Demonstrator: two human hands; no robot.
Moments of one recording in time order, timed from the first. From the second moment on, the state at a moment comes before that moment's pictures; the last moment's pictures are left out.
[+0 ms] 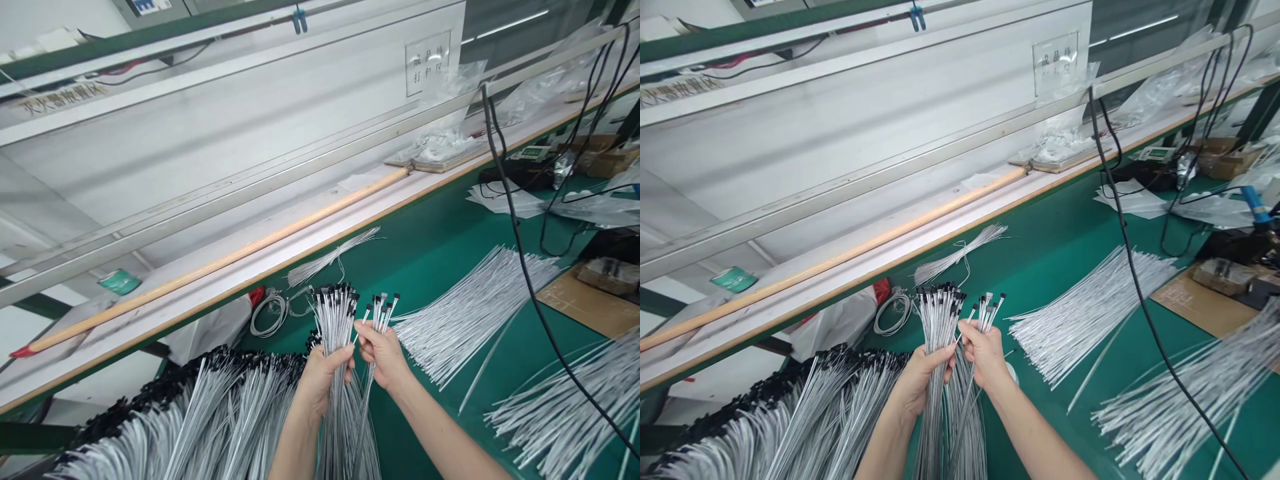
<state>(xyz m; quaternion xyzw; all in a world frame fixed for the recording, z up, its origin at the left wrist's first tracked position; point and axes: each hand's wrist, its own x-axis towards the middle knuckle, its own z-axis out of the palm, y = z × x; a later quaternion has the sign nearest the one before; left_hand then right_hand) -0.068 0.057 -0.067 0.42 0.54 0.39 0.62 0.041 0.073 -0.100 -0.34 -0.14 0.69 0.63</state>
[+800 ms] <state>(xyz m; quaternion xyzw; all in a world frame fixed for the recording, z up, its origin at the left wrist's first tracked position) -0.069 0.059 -0.066 0.40 0.56 0.36 0.63 0.041 0.068 -0.098 -0.36 -0.21 0.67 0.62</state>
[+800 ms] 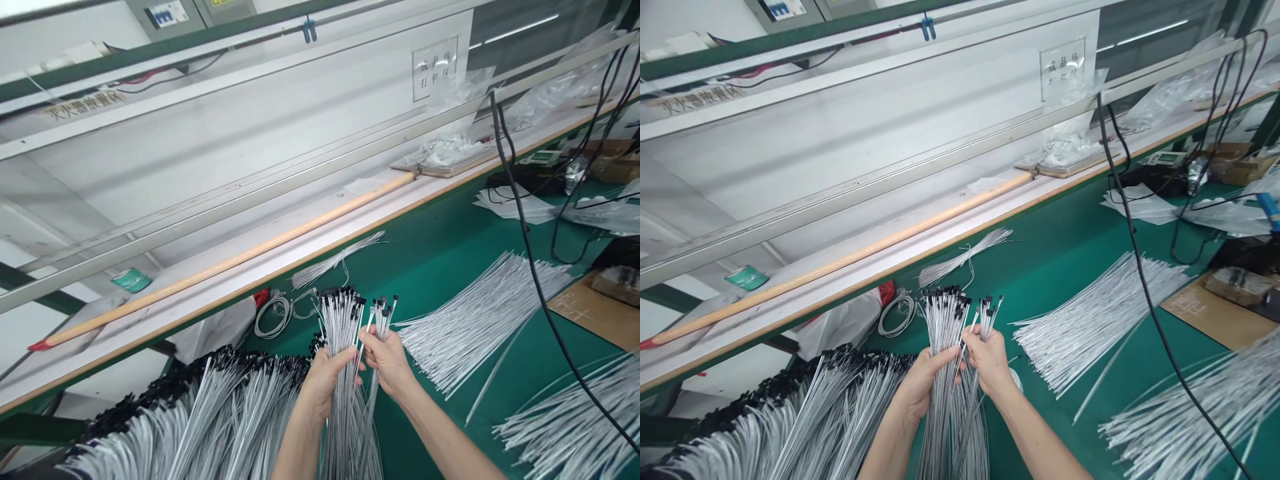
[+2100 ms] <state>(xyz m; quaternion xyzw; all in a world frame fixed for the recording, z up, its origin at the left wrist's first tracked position) -0.066 0.059 -0.066 0.37 0.58 0.38 0.61 0.036 0.067 -0.099 -0.34 -0.17 0.68 0.63</state>
